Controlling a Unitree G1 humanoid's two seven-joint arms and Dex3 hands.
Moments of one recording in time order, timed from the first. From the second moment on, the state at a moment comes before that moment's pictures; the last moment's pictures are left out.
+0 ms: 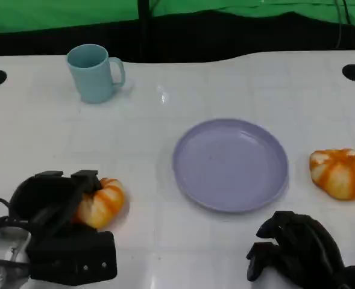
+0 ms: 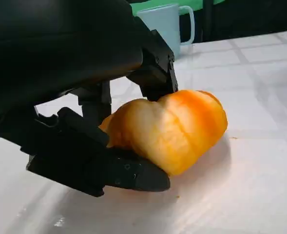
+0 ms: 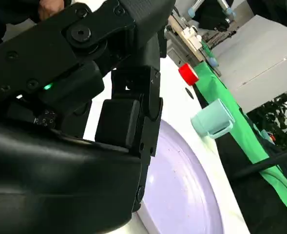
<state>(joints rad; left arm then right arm) -0.26 0.45 -0.34 0.47 0.78 -0.15 0.16 -0.03 0.08 -0.12 0.34 0.43 0.11 0.57</state>
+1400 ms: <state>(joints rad) -0.63 0.22 -0.44 0.70 0.75 -0.37 0.32 -0.04 0.08 -0.12 0.39 0.43 0.08 0.58</state>
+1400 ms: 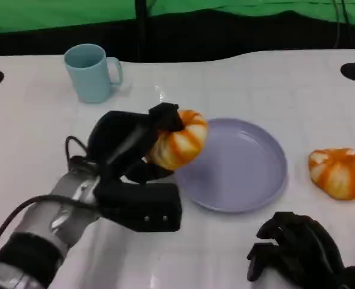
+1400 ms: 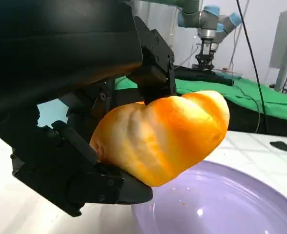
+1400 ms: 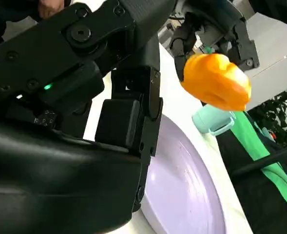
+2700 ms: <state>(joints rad) -0.90 0.07 -0.62 0.97 0.79 -0.25 0.00 -0.04 0.08 -0.12 0.39 0.43 0.07 0.59</state>
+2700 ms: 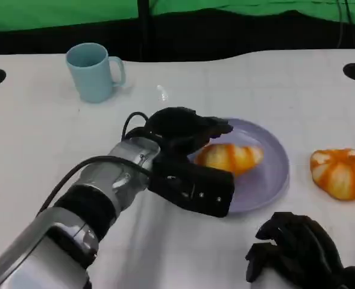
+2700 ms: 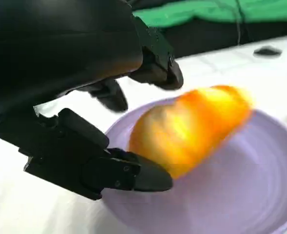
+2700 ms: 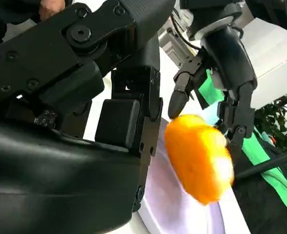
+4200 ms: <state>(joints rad) -0.27 0.24 -0.29 0.44 0.22 -0.71 0.00 -0.04 0.08 -0.12 0.38 0.43 0.08 0.59</state>
